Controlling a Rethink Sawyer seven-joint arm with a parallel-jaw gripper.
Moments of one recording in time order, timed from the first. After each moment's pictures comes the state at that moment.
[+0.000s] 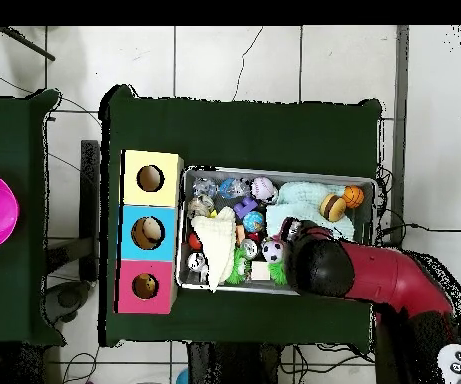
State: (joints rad) arm -0.64 -0.87 0.22 1.83 -0.37 0.45 1.87
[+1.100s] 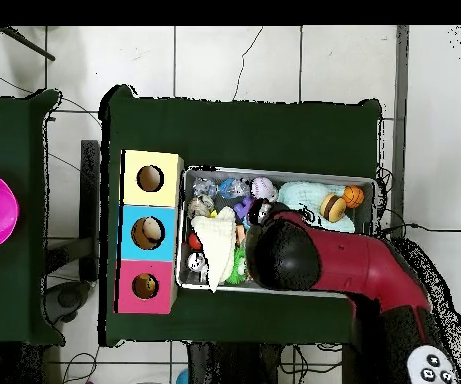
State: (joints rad) arm -0.53 -0.95 0.23 1.82 -0.29 0.46 1.87
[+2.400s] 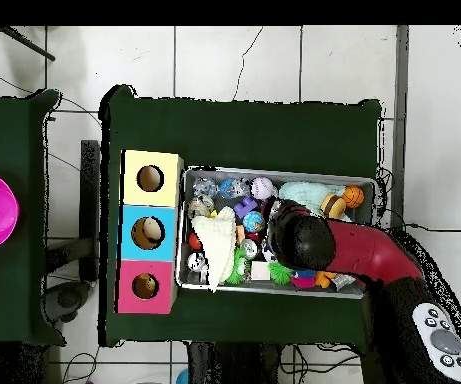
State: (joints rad) arm -0.60 -0.73 0.24 1.75 -0.29 0.40 1.87
